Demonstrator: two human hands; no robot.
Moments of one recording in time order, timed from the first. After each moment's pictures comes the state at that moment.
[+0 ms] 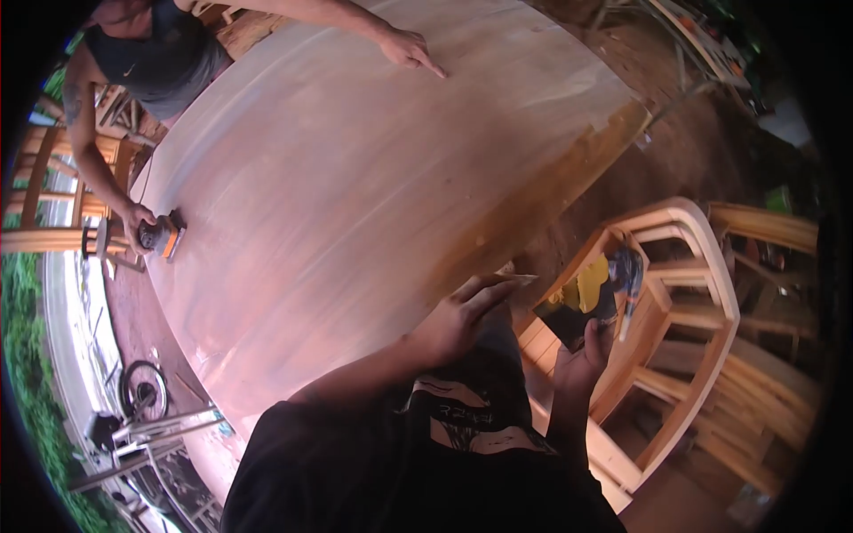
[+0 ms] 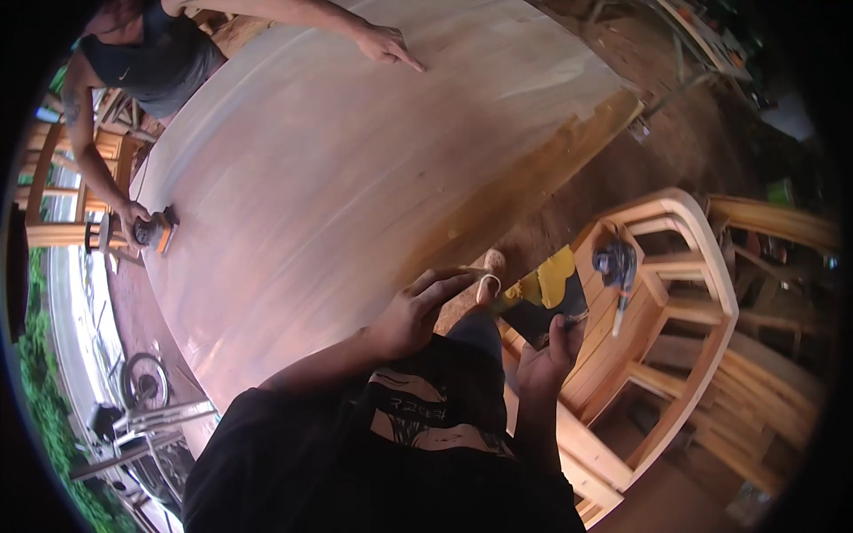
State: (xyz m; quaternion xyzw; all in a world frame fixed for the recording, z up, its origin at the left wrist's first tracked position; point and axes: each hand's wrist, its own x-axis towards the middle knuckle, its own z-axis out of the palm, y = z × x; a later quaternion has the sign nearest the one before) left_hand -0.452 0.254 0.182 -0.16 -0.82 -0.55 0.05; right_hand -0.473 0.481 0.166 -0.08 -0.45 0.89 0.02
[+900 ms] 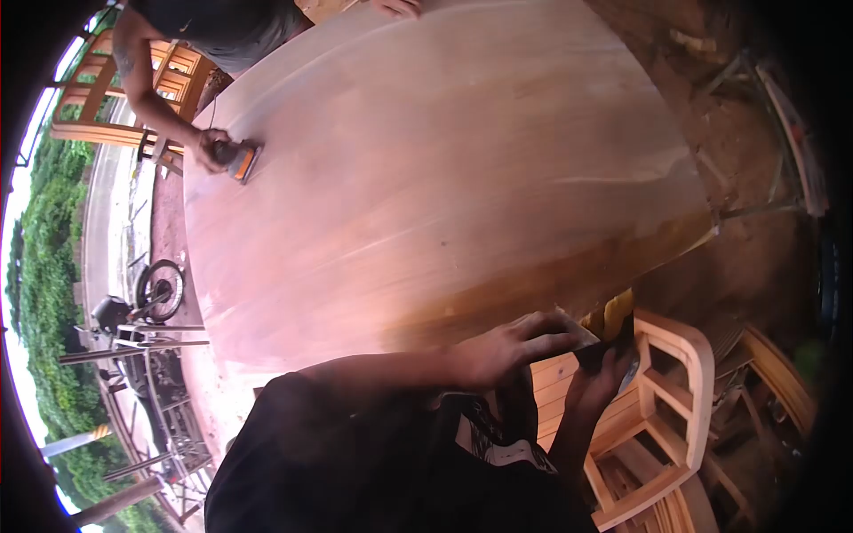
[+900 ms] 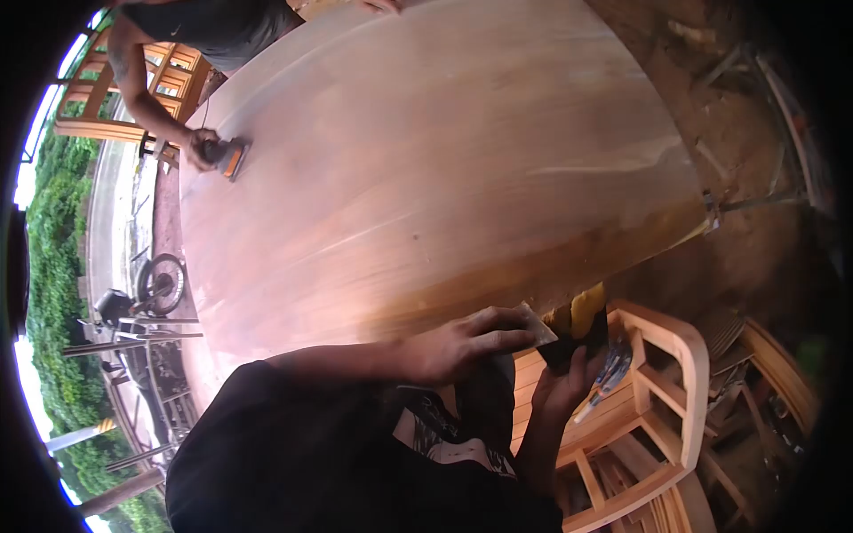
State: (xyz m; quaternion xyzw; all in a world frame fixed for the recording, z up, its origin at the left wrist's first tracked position) left_hand -0.636 0.307 0.245 -0.14 -0.81 -0.56 0.06; right_hand -0.704 0.512 0.197 -0.07 -0.45 0.88 -0.13
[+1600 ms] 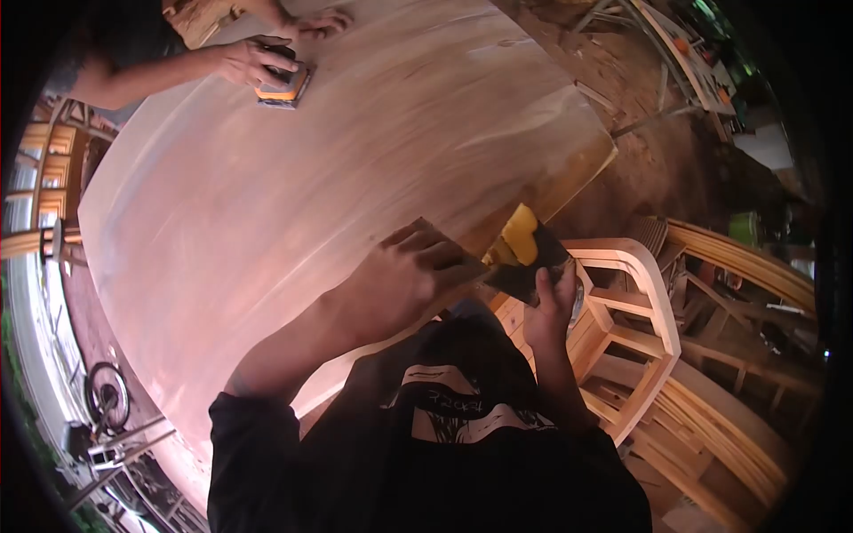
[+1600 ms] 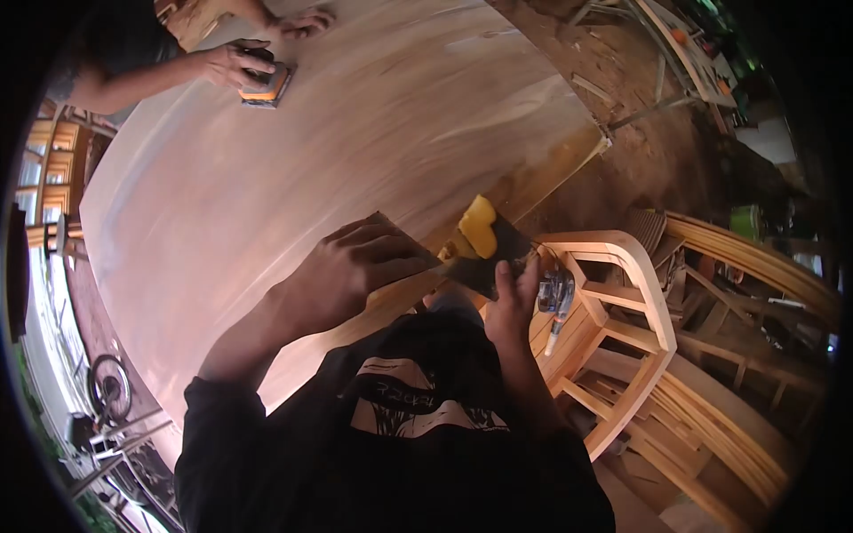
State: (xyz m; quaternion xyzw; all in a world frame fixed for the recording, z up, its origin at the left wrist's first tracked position) left_hand -0.634 0.206 0.287 -0.22 -0.90 -0.36 0.09; right_hand -0.686 0.460 0.210 0.00 -0.62 0.78 -0.09
